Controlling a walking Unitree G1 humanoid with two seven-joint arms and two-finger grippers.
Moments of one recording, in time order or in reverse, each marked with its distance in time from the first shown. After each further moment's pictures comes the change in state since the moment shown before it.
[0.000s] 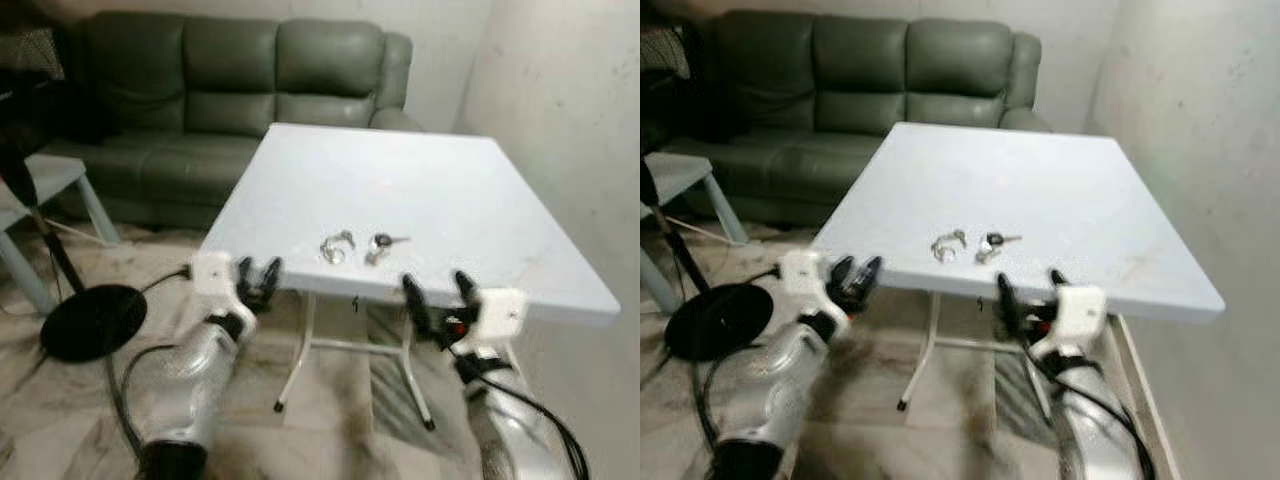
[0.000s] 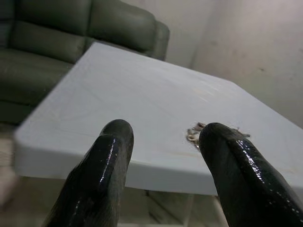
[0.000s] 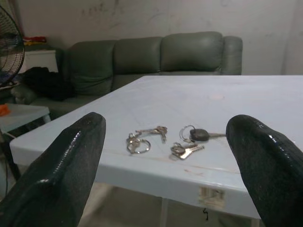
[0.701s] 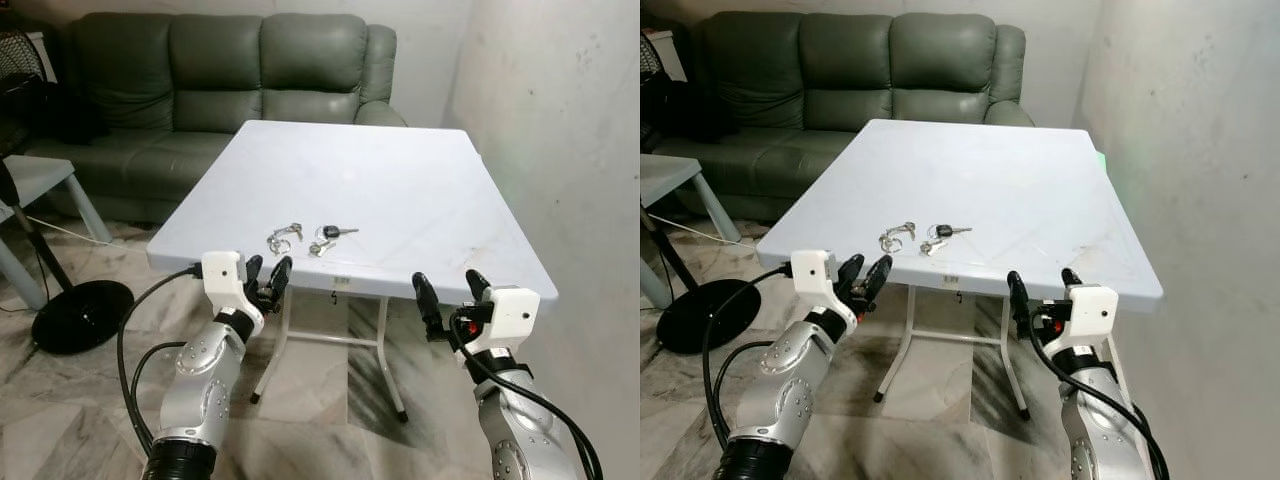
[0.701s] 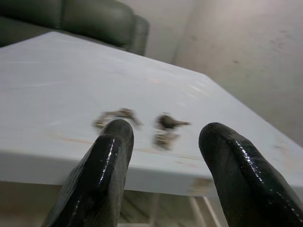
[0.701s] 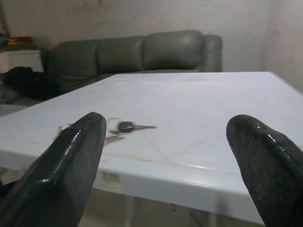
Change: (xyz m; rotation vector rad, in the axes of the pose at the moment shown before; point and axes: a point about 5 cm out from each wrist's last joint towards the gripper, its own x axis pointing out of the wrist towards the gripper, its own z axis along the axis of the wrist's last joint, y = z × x) left arm 0.004 -0.018 -0.006 -0.029 0.013 -0.064; right arm -0.006 -0.014 -0.003 -0.017 0.011 -0.054
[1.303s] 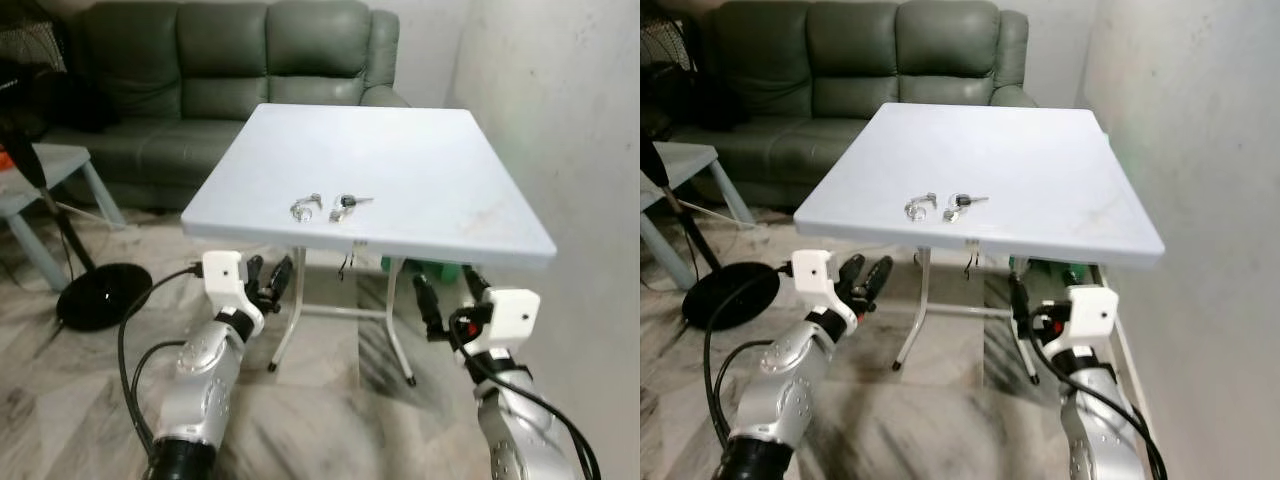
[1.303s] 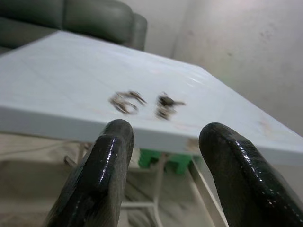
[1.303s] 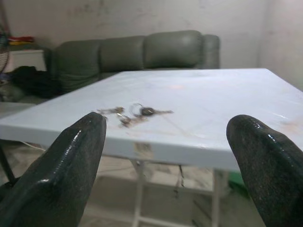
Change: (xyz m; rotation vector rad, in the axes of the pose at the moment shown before) left arm 0.002 0.000 0.003 0.037 -0.003 -0.009; right arm 0.001 0.000 0.001 -0.001 -0.016 -0.010
